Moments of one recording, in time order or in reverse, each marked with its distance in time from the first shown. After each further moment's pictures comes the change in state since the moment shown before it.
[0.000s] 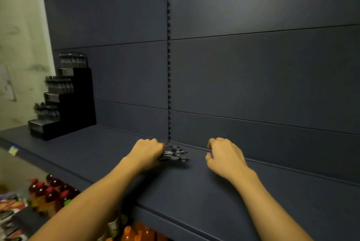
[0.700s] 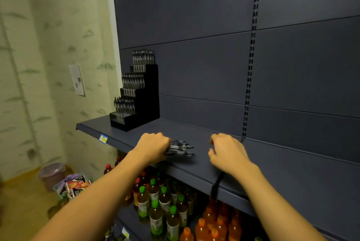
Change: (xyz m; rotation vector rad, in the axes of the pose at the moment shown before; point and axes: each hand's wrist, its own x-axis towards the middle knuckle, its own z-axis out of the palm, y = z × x) left_hand -0.135 -0.227 0.067 0.073 -0.045 -0.141; right_hand 0.039 -0.265 0.064 0.064 -0.026 -0.175
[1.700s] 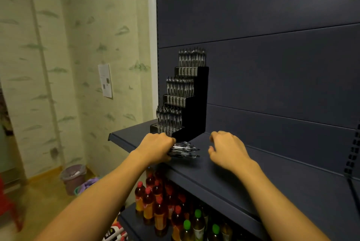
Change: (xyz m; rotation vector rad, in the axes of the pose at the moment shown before) left_hand 0.059 -0.242 0.130 -0.072 -0.006 -0.009; right_hand 0.209 -0.185 0.096 0.036 0.004 -0.107
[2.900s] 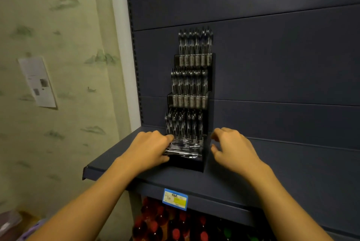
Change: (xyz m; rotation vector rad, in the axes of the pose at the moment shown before) left_hand 0.102 -0.167 0.105 -0.106 0.196 0.312; right_hand 0.123 -0.104 0.084 -0.070 0.015 0.338
